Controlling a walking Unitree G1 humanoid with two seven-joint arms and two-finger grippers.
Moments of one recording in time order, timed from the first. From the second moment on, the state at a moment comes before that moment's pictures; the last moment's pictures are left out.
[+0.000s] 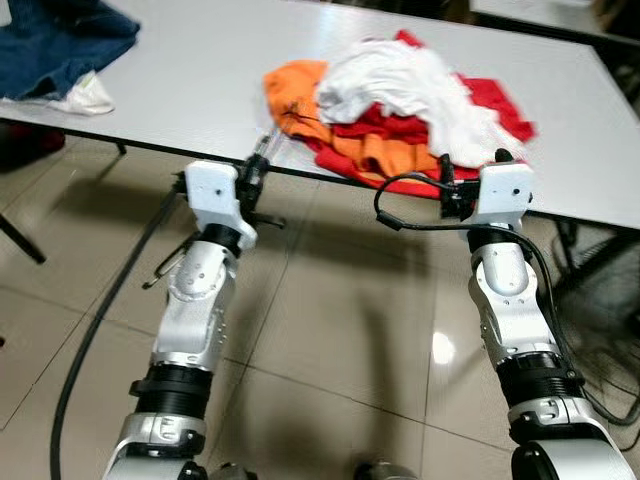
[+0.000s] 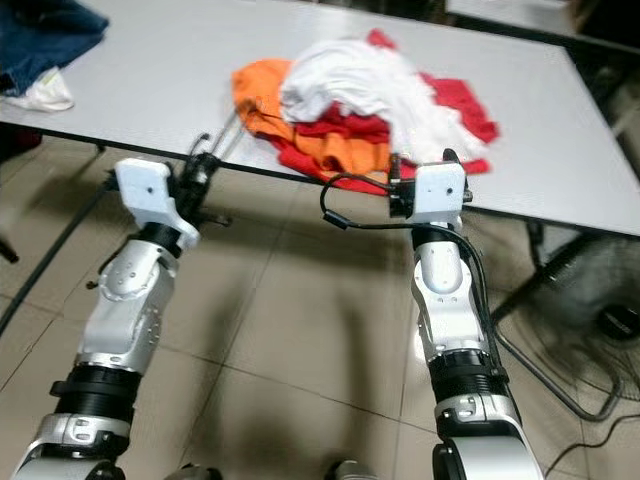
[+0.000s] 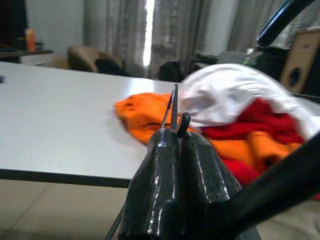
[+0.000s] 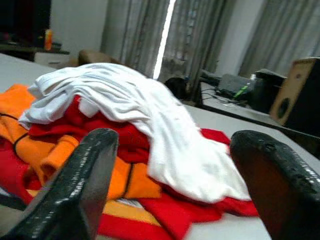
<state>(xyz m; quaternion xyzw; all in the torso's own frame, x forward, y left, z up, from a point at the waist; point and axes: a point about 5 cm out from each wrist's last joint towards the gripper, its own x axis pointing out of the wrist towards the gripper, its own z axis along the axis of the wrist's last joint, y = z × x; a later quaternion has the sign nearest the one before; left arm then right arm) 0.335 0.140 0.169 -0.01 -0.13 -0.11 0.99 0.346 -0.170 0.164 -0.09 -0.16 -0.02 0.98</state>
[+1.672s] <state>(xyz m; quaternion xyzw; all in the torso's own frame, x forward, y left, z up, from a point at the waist) 0.345 0.130 0.183 0.03 -0.15 -0.13 0.98 0.379 -0.201 0.246 0.01 -0.23 -0.05 0.97</state>
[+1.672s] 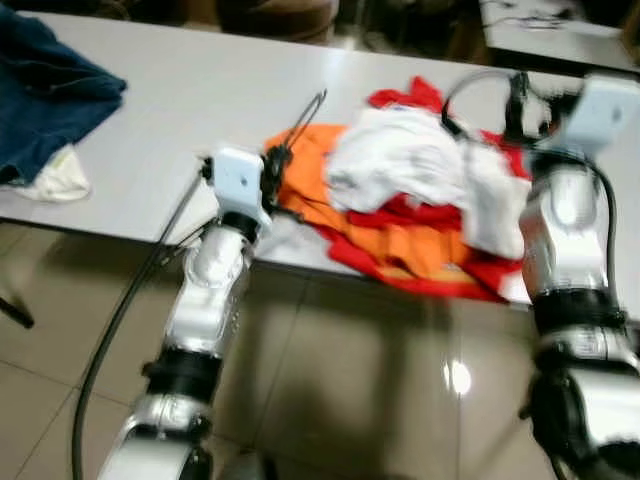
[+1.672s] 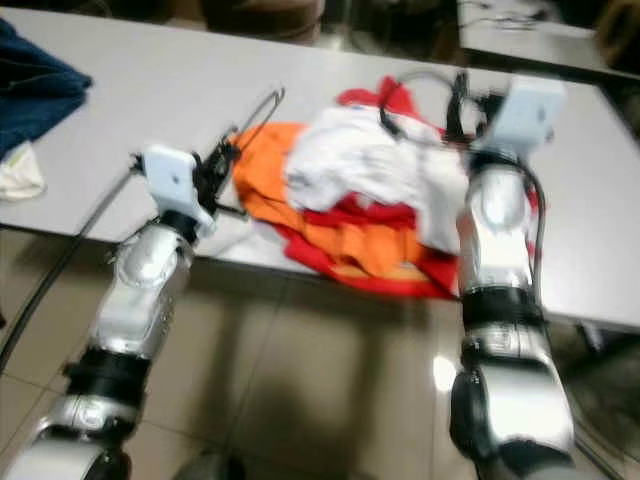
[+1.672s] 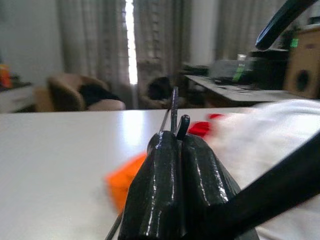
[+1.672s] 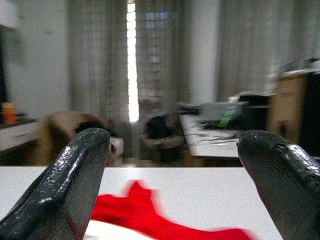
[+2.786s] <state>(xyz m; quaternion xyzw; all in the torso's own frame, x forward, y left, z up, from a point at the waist) 0.344 0.132 0.181 0.03 -0.15 -0.13 0.98 0.357 -0.286 0.215 -0.07 0.02 0.11 0.99</state>
